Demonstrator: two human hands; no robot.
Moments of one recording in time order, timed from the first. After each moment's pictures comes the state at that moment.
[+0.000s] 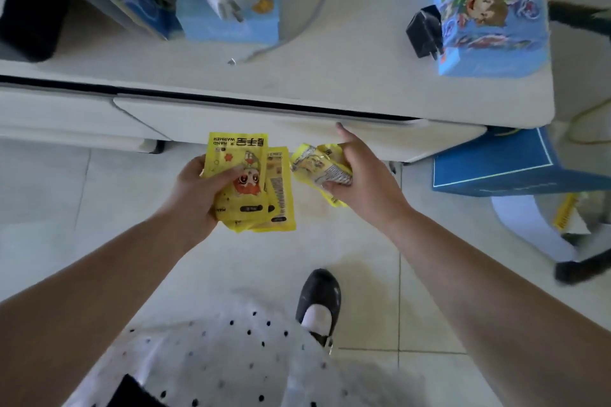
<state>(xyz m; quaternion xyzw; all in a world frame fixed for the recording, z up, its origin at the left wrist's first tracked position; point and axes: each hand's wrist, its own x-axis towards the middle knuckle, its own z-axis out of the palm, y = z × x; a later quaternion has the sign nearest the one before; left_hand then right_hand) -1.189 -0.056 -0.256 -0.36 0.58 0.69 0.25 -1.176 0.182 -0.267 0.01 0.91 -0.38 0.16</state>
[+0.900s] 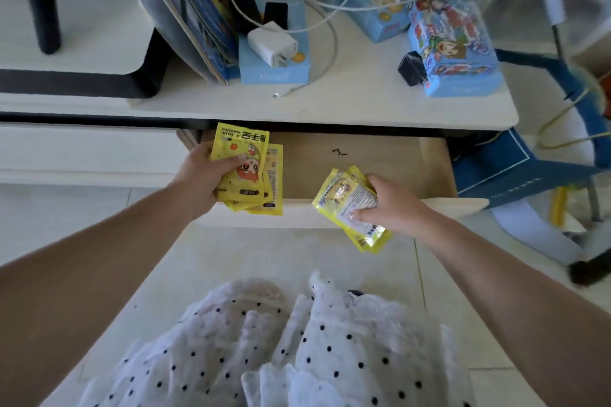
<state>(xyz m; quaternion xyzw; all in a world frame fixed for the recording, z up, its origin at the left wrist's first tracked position) -1.214 -0.126 -0.240 -0.23 0.65 0.69 0.22 -1.135 0.161 -0.232 0.09 0.91 -0.31 0.26</state>
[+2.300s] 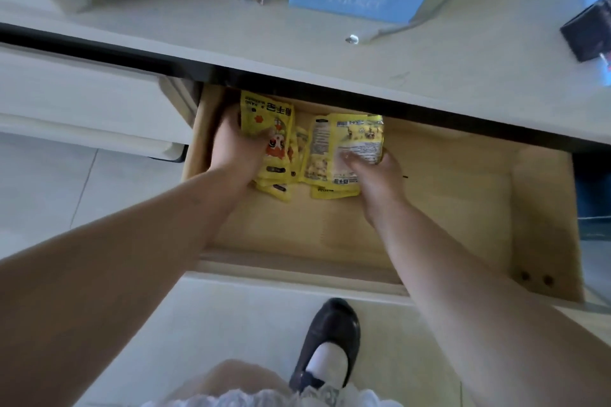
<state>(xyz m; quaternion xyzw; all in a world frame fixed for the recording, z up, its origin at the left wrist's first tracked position) -1.282 -0.113 -0.372 -0.23 0.80 0.54 0.10 -1.247 0.073 -0.389 0.37 0.70 -0.60 0.10</state>
